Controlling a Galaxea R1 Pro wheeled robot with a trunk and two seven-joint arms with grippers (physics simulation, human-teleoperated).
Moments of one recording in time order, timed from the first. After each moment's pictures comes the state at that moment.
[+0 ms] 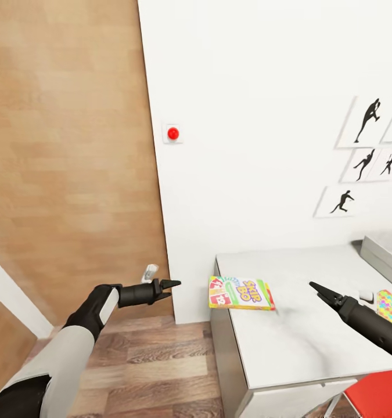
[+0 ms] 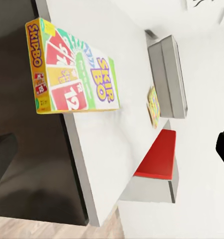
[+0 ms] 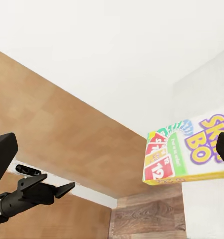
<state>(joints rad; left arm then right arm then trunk) -0.82 0.00 0.21 -0.54 0.13 0.82 -0.97 -0.29 -0.10 -0.73 -1.59 -0.32 1.04 0.98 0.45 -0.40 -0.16</state>
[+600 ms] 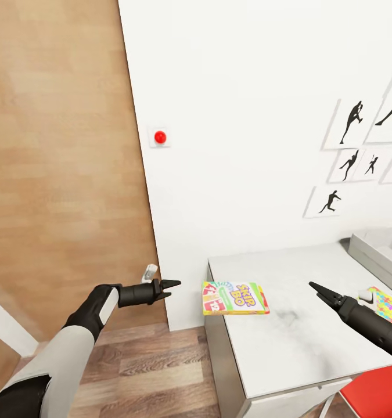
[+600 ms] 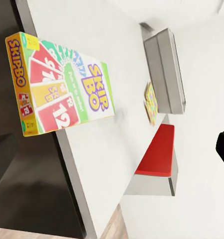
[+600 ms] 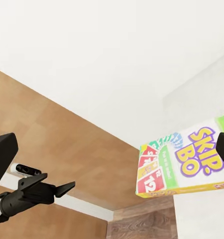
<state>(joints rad) -0.82 0.00 0.21 -0.54 0.13 0.82 -0.97 -0.29 -0.10 -0.72 -1.59 -0.32 1.04 0.98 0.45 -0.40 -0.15</state>
